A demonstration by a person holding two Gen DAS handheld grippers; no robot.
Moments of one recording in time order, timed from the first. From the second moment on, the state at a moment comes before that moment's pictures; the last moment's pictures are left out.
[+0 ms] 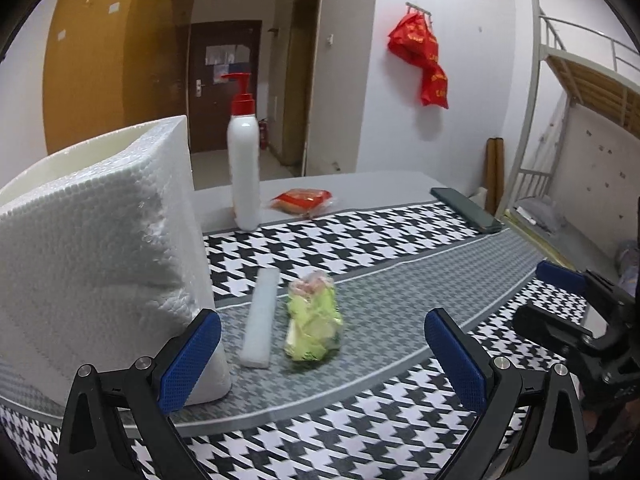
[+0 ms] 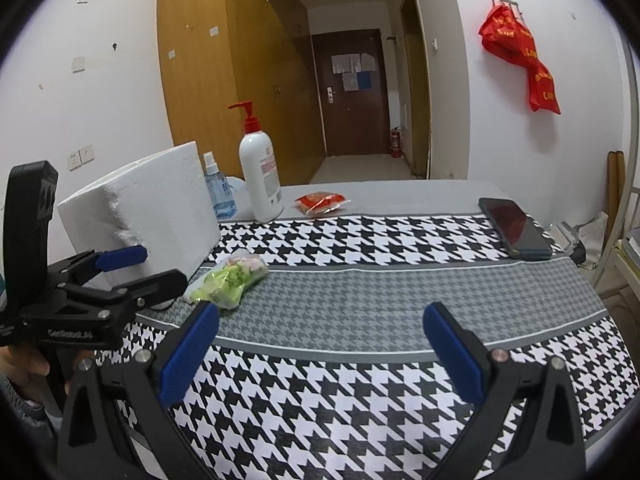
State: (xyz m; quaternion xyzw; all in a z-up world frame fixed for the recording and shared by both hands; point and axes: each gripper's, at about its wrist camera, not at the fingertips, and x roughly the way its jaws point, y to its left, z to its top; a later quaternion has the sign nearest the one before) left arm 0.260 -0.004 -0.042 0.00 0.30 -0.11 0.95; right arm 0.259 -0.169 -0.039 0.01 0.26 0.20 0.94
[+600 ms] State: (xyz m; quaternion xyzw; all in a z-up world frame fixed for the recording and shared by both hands) left arm 0.298 0.023 -0.051 -0.01 0.35 -0.07 0.94; right arm 0.282 -0.132 -0.040 -0.02 0.29 0.22 0.93
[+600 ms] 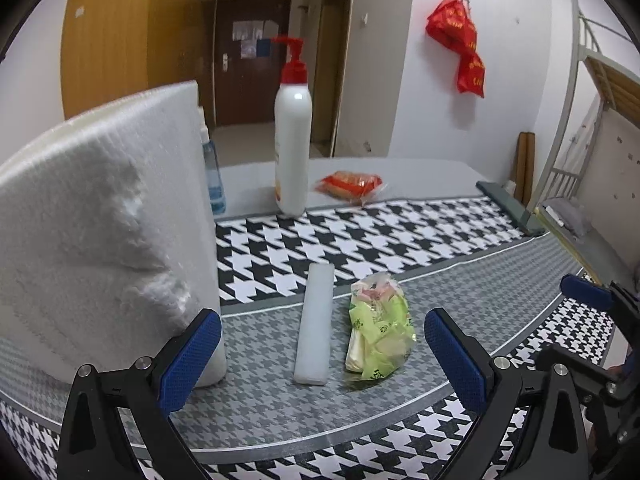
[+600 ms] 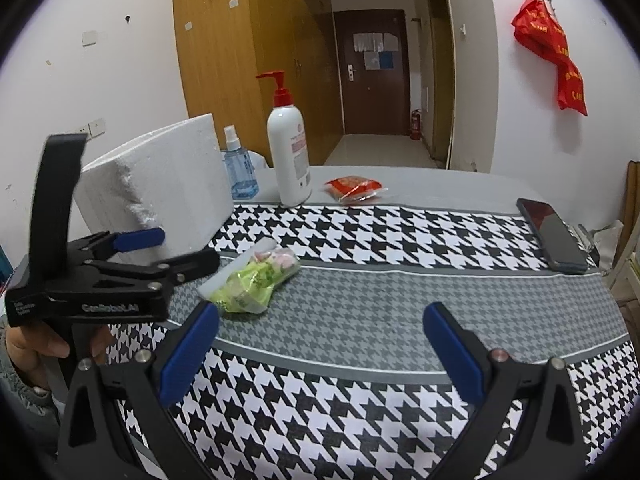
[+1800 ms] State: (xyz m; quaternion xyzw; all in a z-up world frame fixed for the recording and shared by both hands) left arm 0.330 0.019 -0.087 0.05 0.42 -0.10 0.90; right arm 0.311 -0.104 -0.052 -0.04 0.35 0.22 0.91
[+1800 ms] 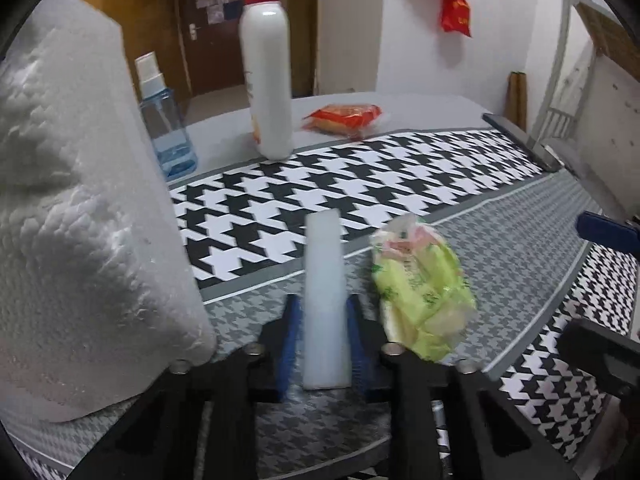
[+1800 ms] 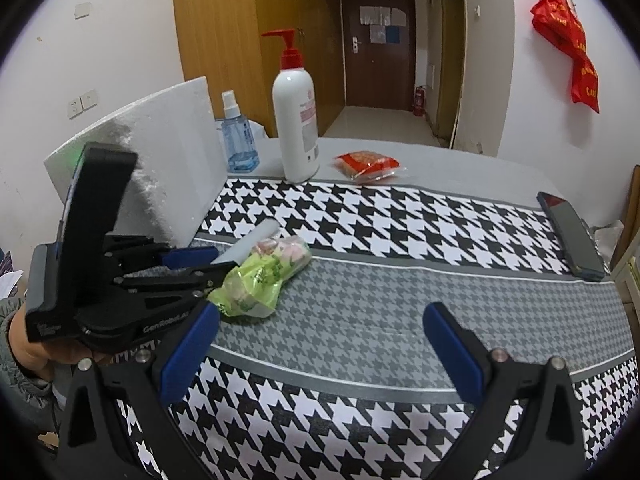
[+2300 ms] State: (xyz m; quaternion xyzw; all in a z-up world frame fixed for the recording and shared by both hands) left arm 0.313 0.035 -0.074 0.03 0.39 -0.12 0.91; right arm 0.324 -0.064 -0.059 -0.10 0.38 0.19 0.90
